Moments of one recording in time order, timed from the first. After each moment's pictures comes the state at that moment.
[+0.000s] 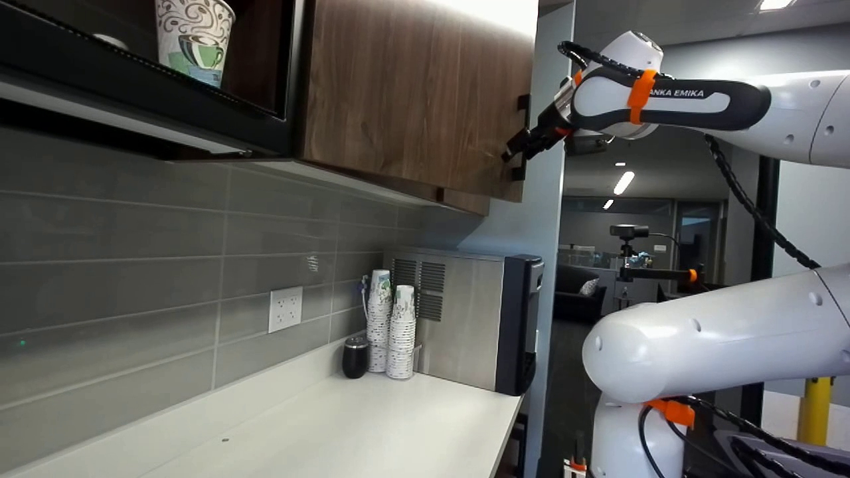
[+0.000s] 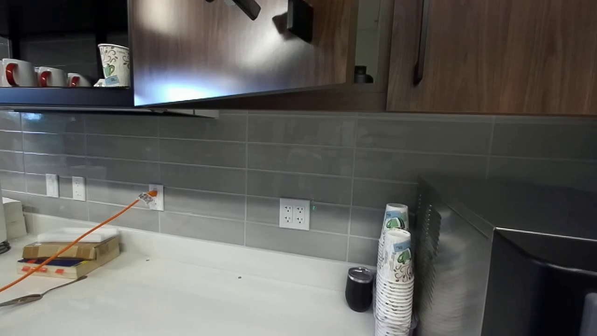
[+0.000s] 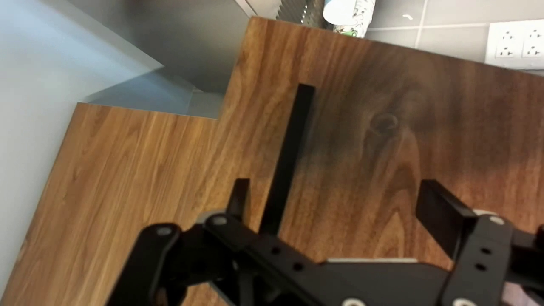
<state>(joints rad) -0.38 -1.16 -0.30 -2.40 -0.37 2.36 -0.22</state>
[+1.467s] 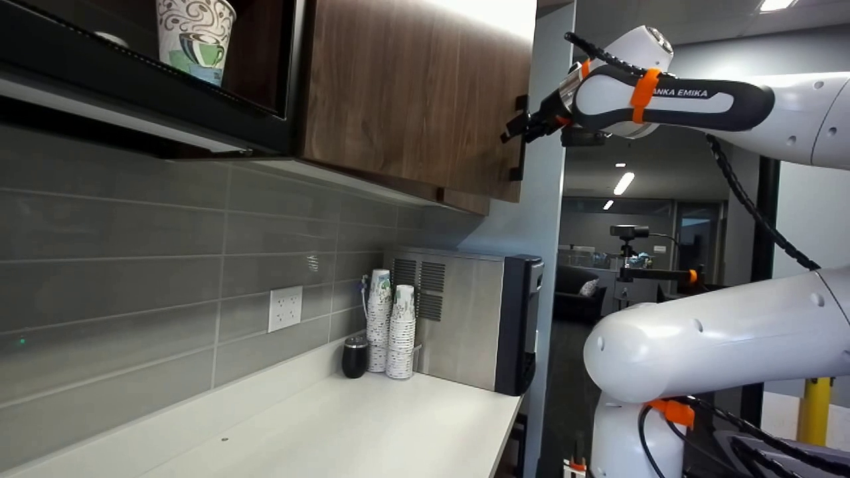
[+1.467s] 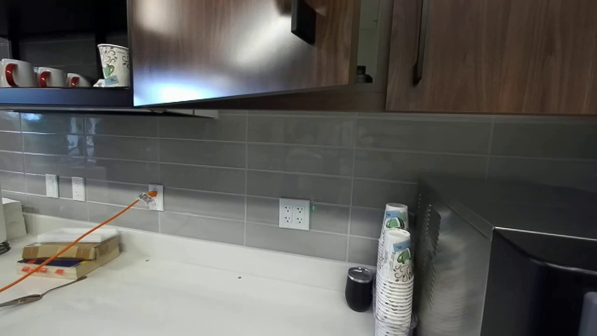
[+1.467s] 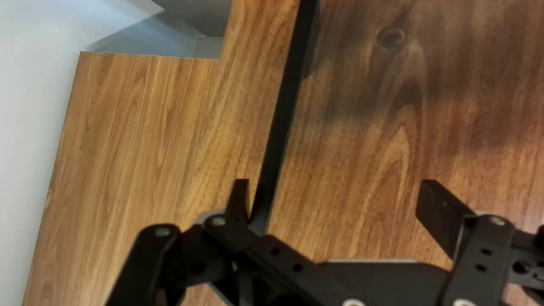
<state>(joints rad) -0.36 -1.16 -0.30 -2.39 -0.38 2.51 -0.17</state>
